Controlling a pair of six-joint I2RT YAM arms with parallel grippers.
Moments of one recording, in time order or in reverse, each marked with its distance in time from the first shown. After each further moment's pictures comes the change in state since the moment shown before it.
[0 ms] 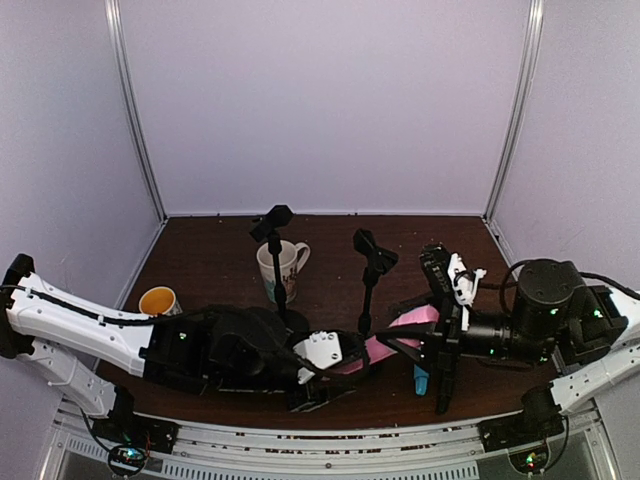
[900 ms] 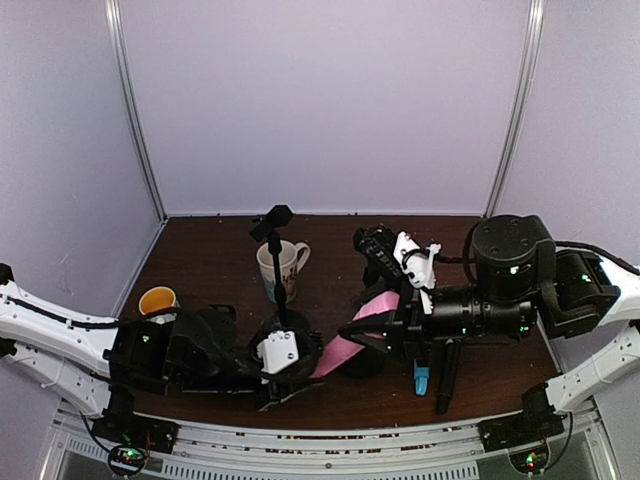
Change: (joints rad) left arm 0.002 -0.208 -0.168 0.029 -0.029 0.005; right arm -0.056 0.251 0.323 -0.175 -0.180 -0.097
